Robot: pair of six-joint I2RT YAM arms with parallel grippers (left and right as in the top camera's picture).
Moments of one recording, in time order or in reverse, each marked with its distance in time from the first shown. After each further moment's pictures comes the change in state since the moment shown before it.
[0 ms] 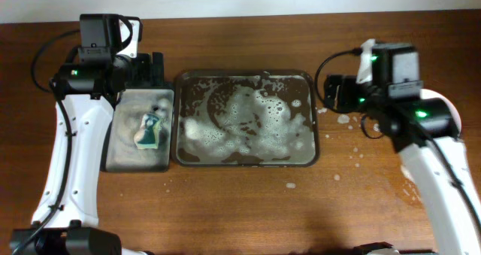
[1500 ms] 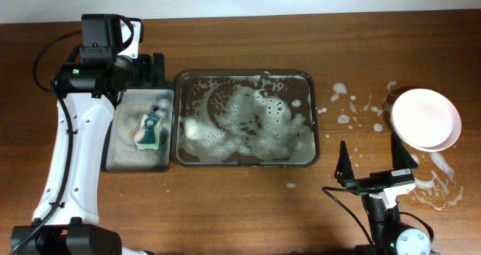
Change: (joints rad) left arm 0.000 0.008 0.000 -0.003 0.007 0.000; right arm -0.089 -1.313 -1.373 1.228 -0.126 -0.209
